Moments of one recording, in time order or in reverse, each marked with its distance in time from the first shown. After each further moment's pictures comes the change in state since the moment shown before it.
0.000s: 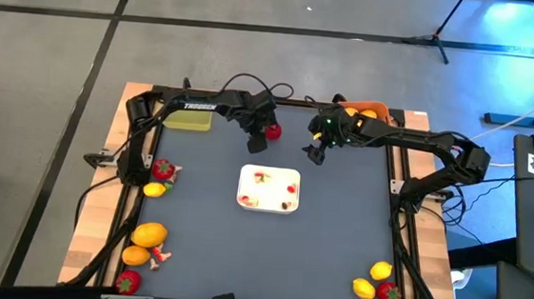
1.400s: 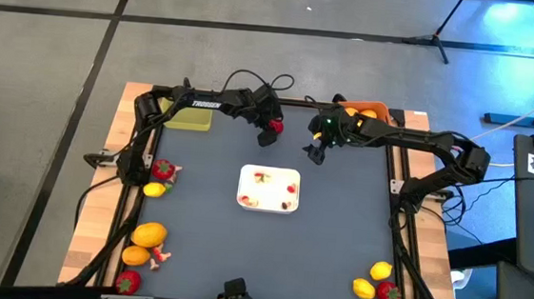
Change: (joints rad) left arm 0.064 0.094 -0.018 0.319 0.085 0.009; right arm -0.001 0.000 0.000 0.003 0.007 0.000
